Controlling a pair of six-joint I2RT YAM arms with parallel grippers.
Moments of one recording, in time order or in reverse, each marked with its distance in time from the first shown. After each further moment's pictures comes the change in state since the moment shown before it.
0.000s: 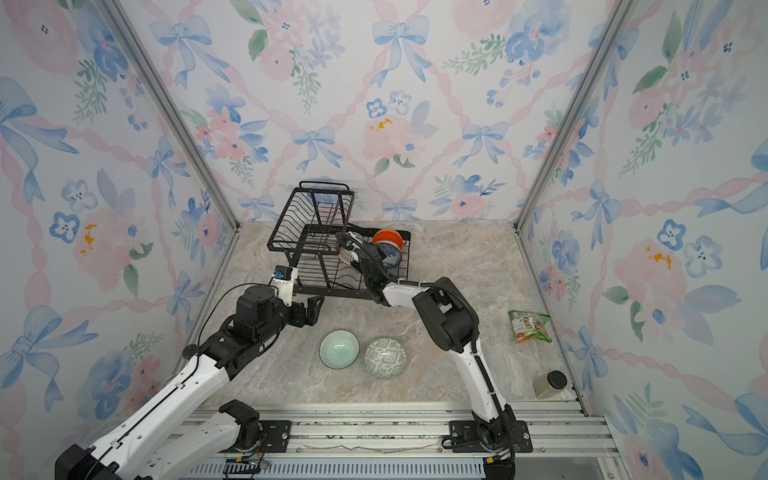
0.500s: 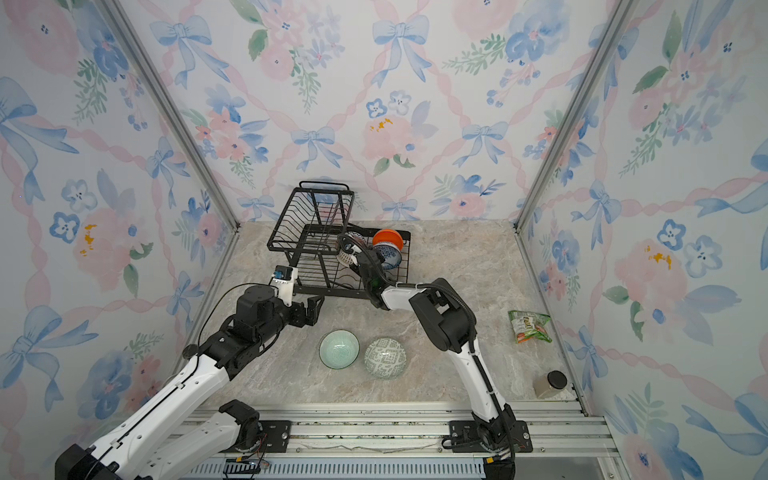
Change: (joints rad) left arm 0.000 0.000 0.000 0.000 0.003 0.000; right arm 0.019 0.028 -0.025 0.084 0.028 0.022
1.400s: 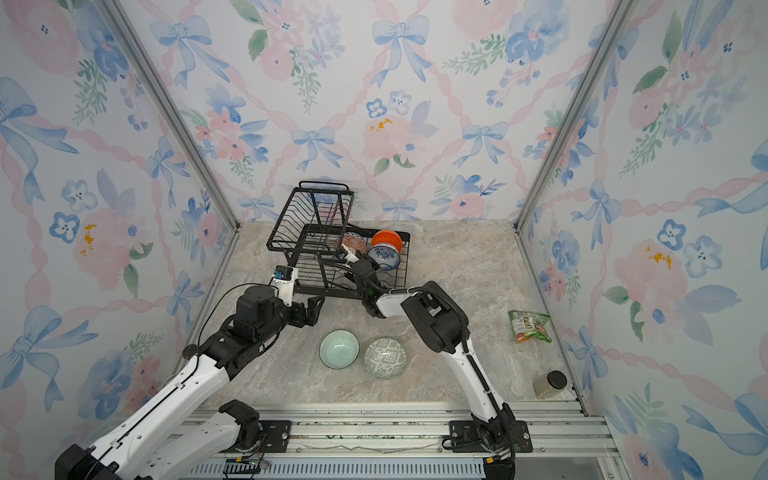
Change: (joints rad) left arm 0.000 0.000 0.000 0.000 0.005 0.000; right arm 0.025 0.036 -0.022 0.055 -0.002 -0.032
